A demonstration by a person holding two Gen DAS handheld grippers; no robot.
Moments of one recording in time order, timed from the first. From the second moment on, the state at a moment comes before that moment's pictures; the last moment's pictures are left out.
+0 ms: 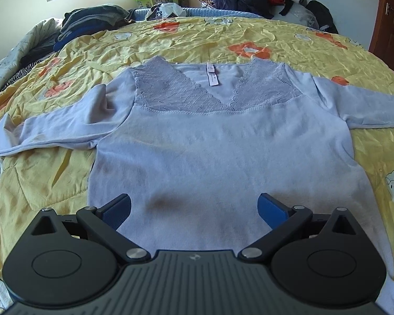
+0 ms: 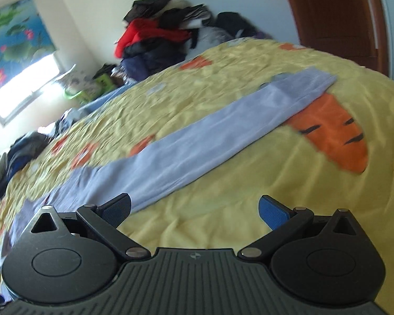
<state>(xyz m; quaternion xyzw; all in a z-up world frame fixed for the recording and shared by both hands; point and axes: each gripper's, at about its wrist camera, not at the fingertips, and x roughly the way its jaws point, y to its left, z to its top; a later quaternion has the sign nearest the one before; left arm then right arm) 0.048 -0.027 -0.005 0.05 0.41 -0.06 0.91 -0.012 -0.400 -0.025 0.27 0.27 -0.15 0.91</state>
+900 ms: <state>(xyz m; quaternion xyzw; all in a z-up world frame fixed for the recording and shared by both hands) 0.055 -0.047 -0.010 0.07 0.43 -0.07 0.90 0.055 -0.581 -0.082 0.49 0.12 -0.18 0.84</state>
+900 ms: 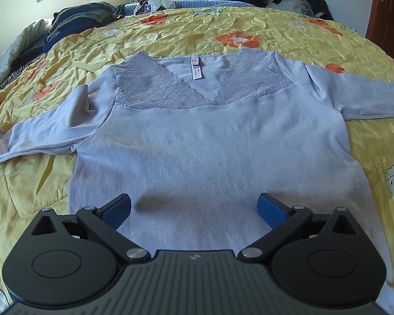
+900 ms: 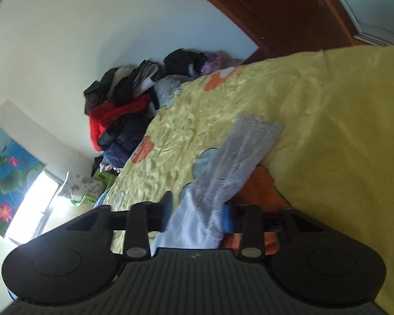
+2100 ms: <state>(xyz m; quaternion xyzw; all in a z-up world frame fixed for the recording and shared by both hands) 0.066 -0.007 -0.001 0.05 0.41 -0.02 0.91 0.095 -0.358 -0.012 0.41 0.19 0.06 0.89</state>
